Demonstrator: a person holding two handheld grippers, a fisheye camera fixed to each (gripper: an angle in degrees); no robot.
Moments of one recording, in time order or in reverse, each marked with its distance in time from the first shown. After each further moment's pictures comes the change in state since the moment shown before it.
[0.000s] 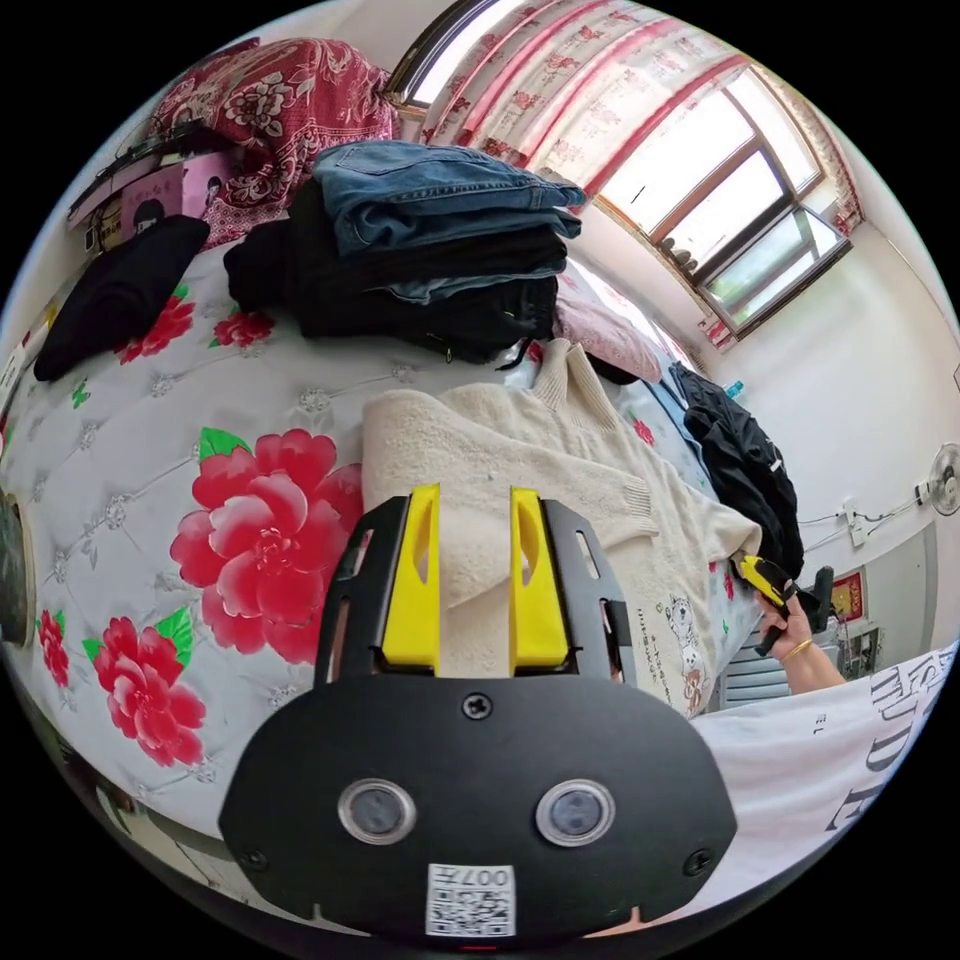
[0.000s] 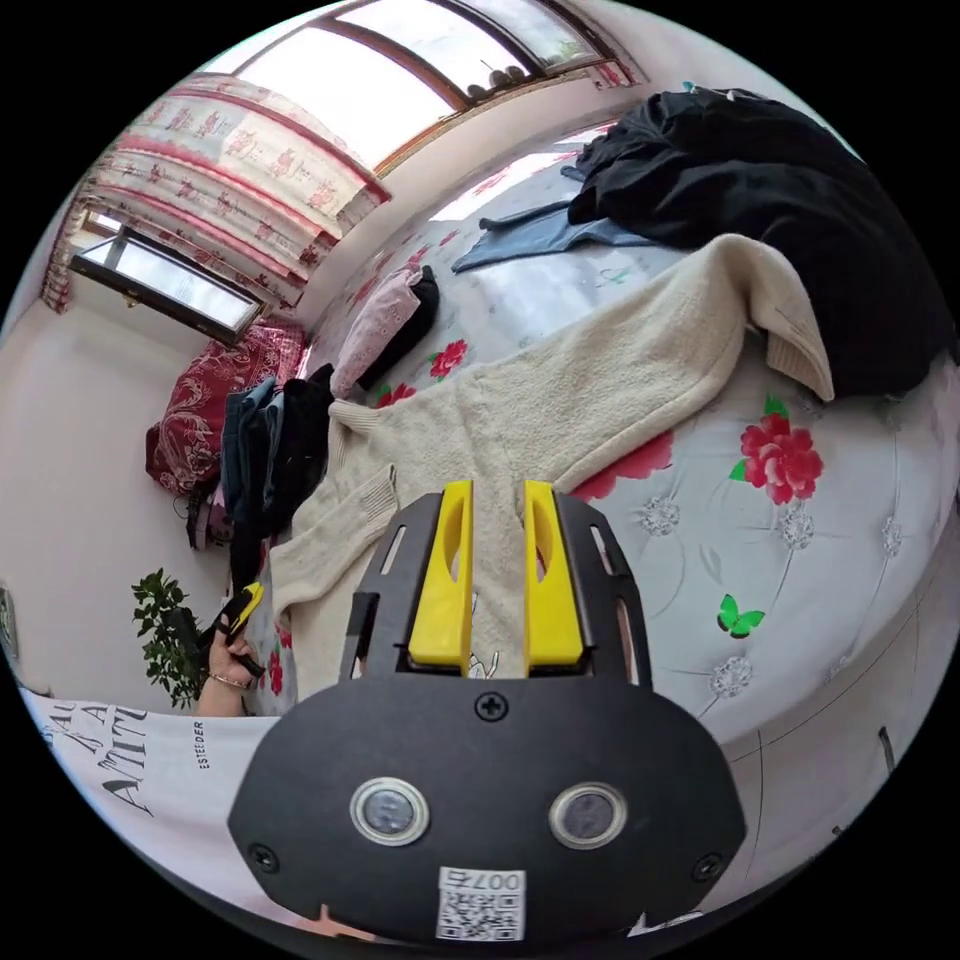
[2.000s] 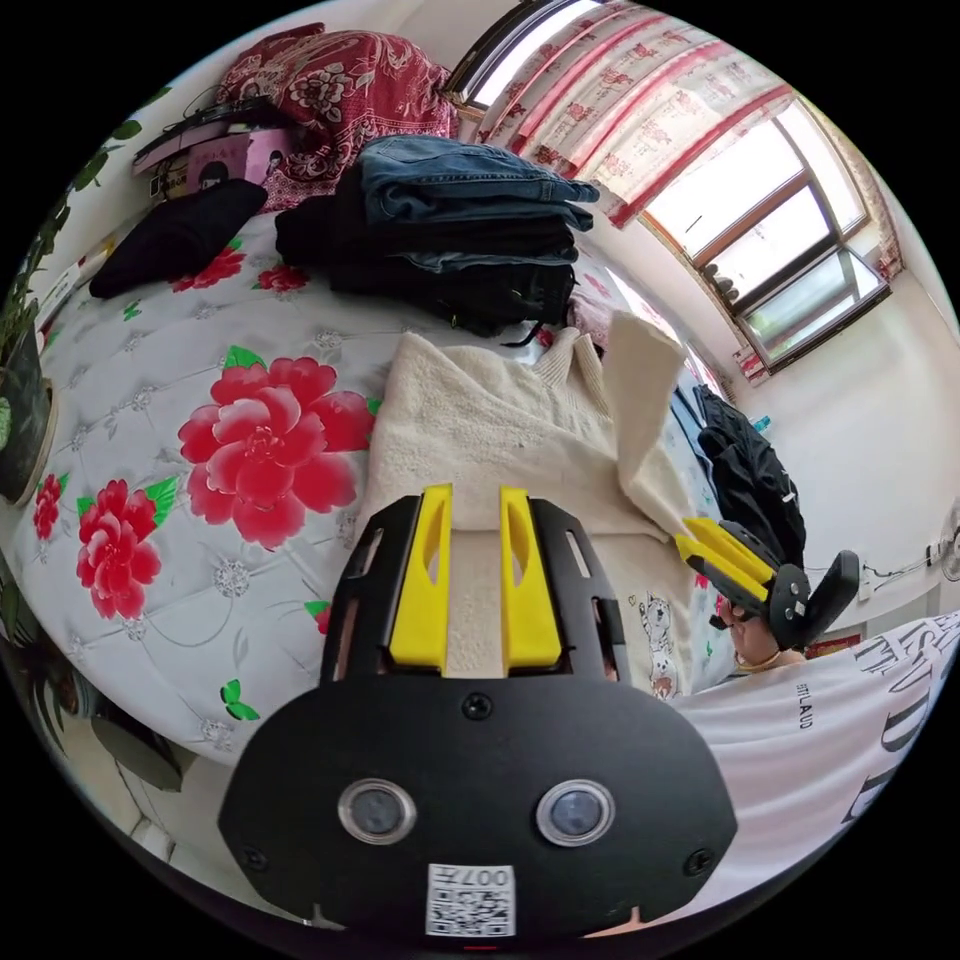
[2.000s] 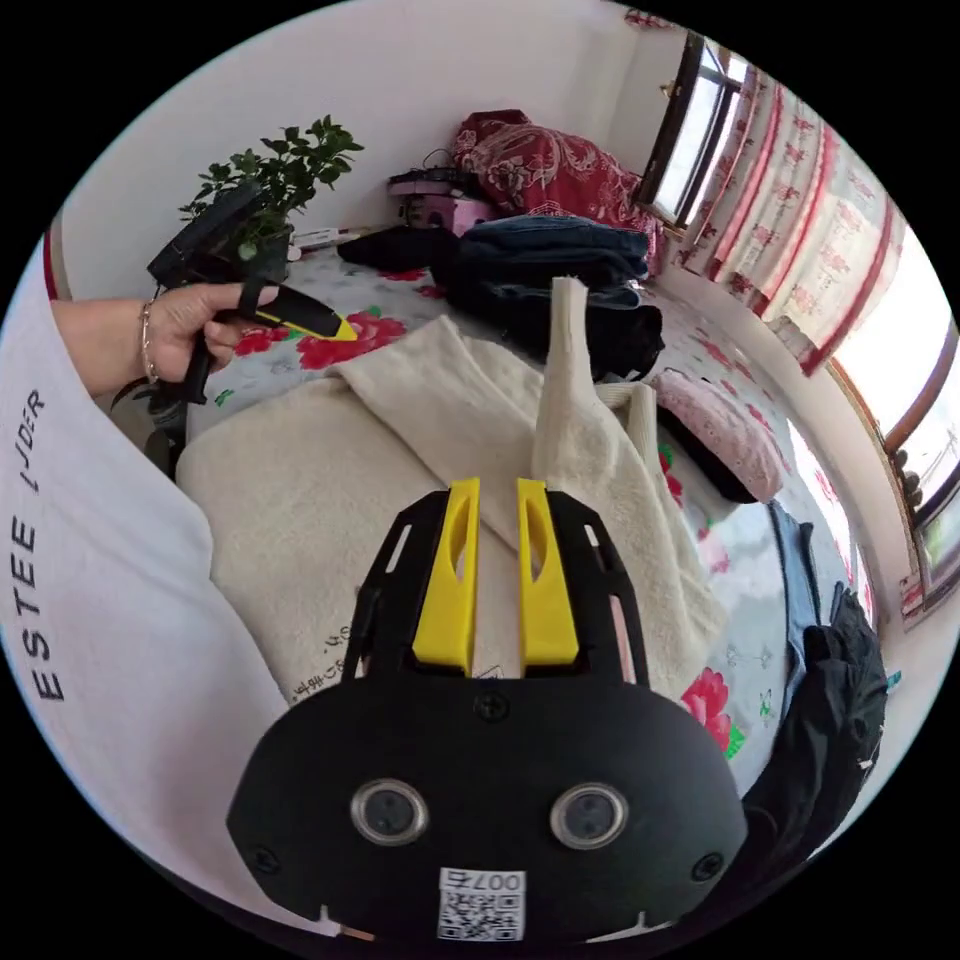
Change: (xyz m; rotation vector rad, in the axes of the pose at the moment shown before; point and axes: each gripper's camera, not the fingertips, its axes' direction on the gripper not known) left arm 0.061 0.030 0.023 0.015 -0.076 -0.155; right arm -0.331 0.184 0.156 -0.073 0.095 -1.336
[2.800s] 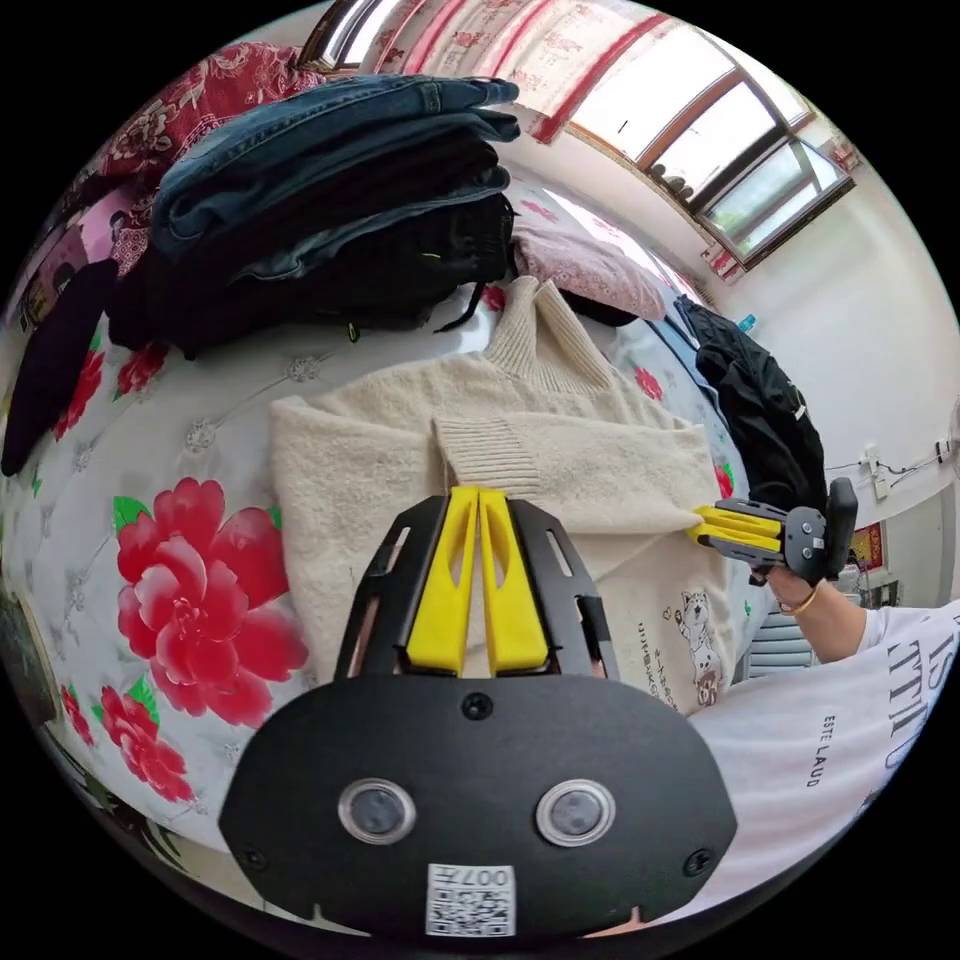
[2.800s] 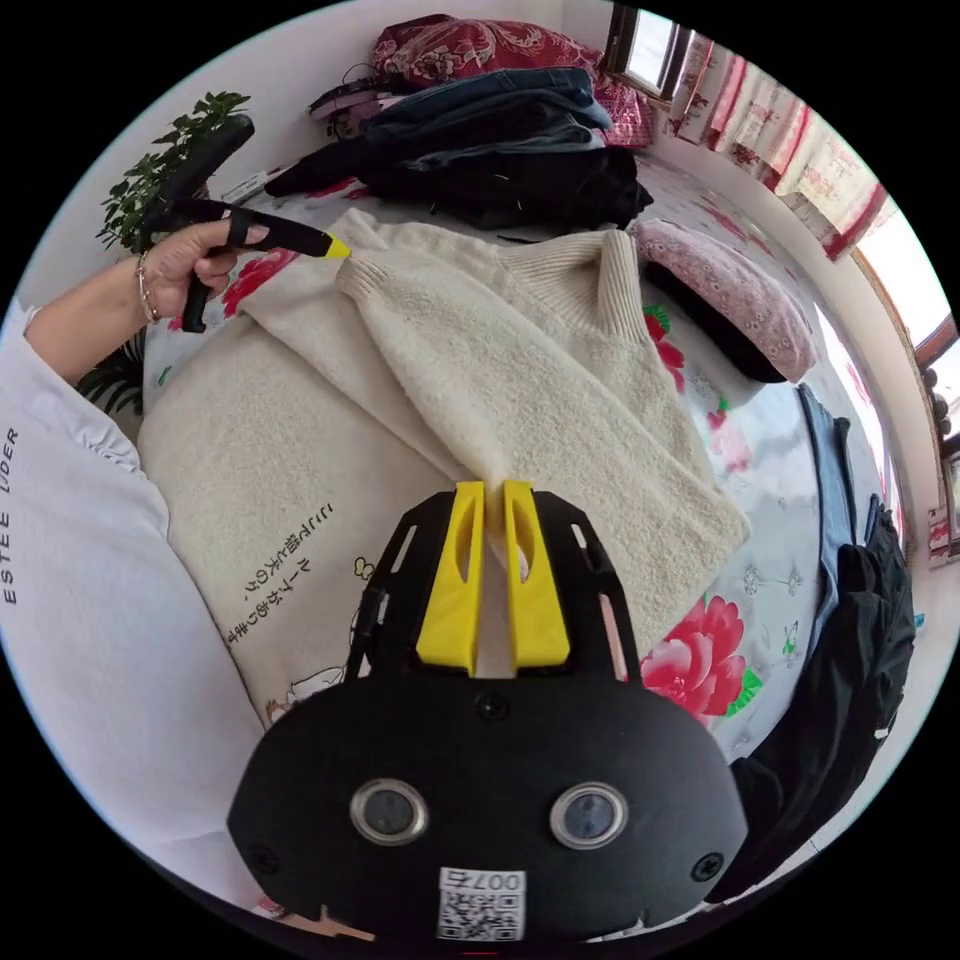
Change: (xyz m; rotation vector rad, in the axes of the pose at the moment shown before) left arm 0.045 -0.111 0.098 -0.175 0.013 0.261; right arm 0.060 0.004 0.111 -0.345 -0.122 0.095
